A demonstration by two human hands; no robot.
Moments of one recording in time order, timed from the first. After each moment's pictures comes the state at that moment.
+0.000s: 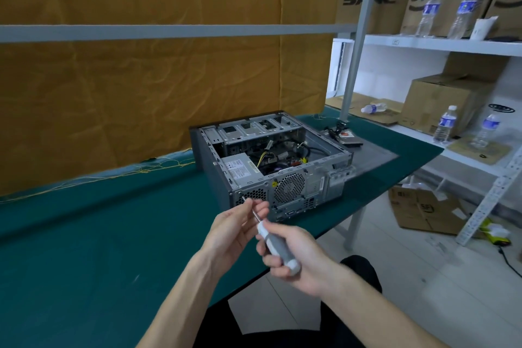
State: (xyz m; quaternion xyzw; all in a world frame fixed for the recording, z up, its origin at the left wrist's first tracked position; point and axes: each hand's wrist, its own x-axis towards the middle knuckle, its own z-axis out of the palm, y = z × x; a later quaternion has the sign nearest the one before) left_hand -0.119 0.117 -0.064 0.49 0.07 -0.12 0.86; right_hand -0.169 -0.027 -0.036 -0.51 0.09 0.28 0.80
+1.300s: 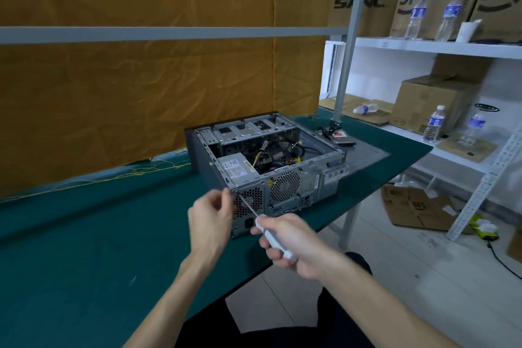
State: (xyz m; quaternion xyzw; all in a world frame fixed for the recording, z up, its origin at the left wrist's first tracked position) left_hand -0.118 0.136 -0.060 0.82 0.04 0.24 0.53; right_hand -0.170 -0.022 -0.017 -0.70 0.10 0.20 0.68
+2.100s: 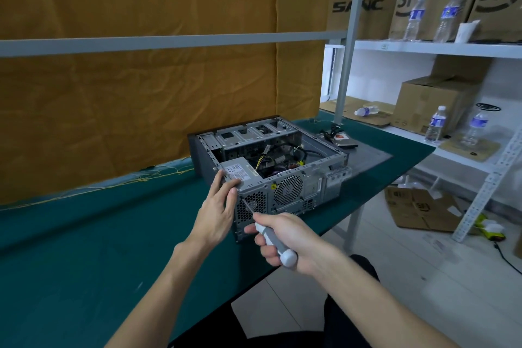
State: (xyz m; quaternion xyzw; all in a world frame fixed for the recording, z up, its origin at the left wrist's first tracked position) left_hand -0.074 0.164 -0.075 0.89 -0.13 0.15 0.40; right_hand -0.160 -0.013 -0.019 -0.65 0.07 0.25 0.72
